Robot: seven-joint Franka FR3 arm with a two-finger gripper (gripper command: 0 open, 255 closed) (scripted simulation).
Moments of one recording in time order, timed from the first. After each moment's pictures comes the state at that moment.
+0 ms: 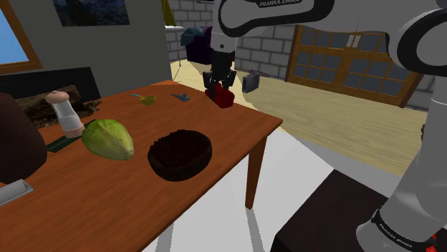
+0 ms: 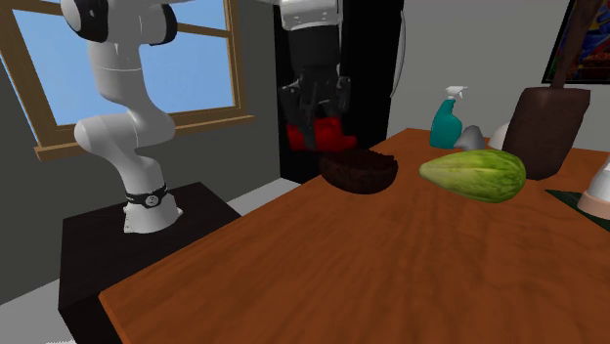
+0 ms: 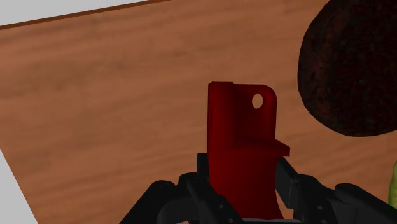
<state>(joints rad) 0.11 0.27 0.20 -1.43 0.03 1.77 0.32</state>
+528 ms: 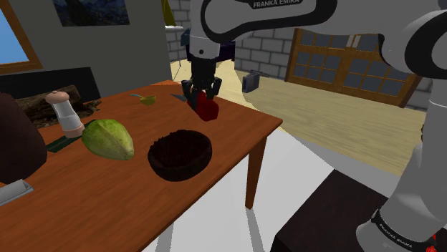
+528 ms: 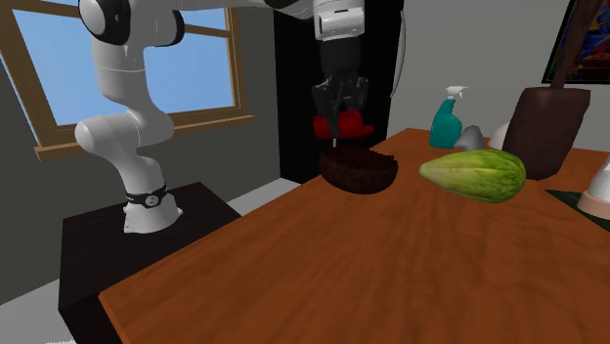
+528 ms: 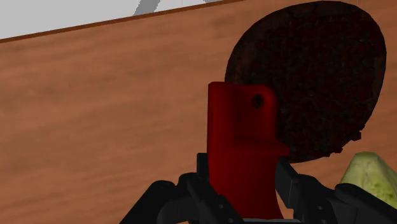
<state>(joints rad) 0.23 0.29 0.26 -1.41 -0.01 1.78 0.50</state>
